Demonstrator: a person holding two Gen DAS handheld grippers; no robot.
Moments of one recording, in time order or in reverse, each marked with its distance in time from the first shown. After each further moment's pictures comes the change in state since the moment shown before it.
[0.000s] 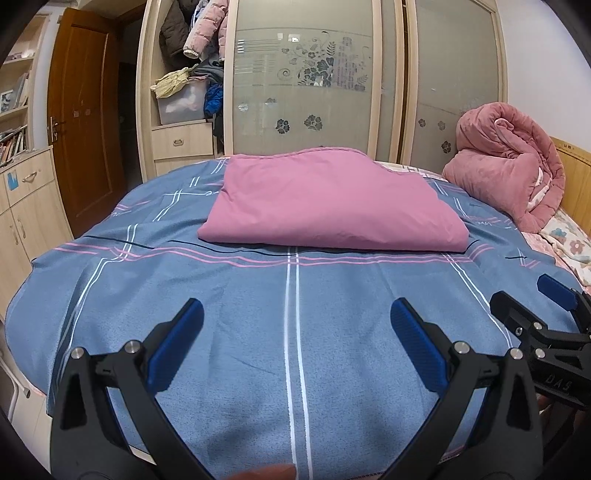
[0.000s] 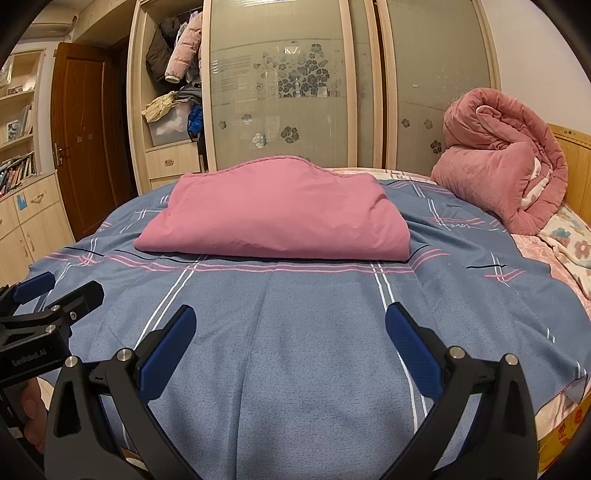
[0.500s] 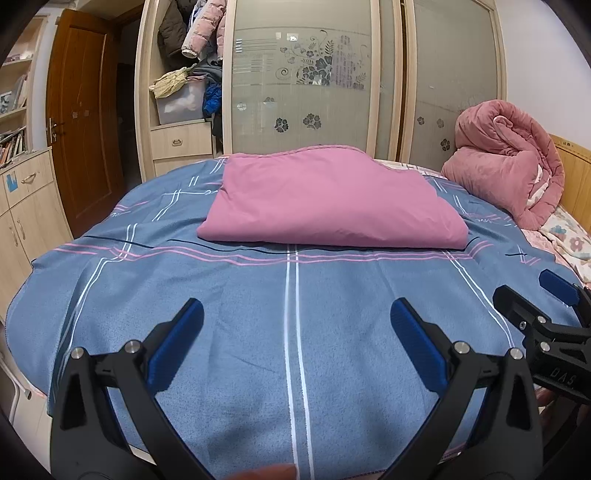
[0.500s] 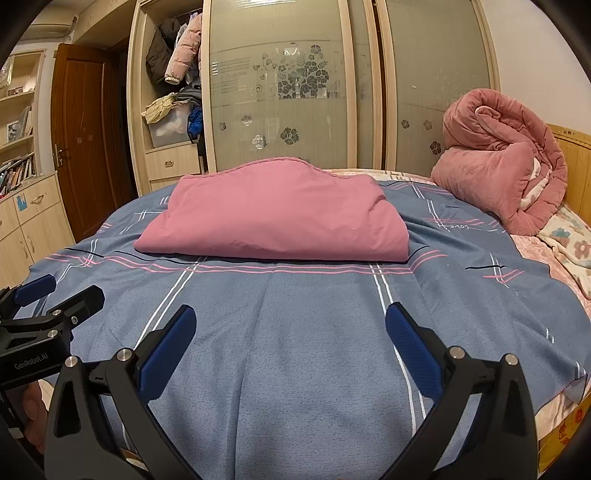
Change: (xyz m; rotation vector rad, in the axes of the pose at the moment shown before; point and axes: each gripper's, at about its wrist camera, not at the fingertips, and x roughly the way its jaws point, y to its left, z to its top) left arm 0.000 -0.002 -0.002 0.007 0.002 0.001; right arm -0.002 -0.002 -0.001 0.001 -0.004 0.002
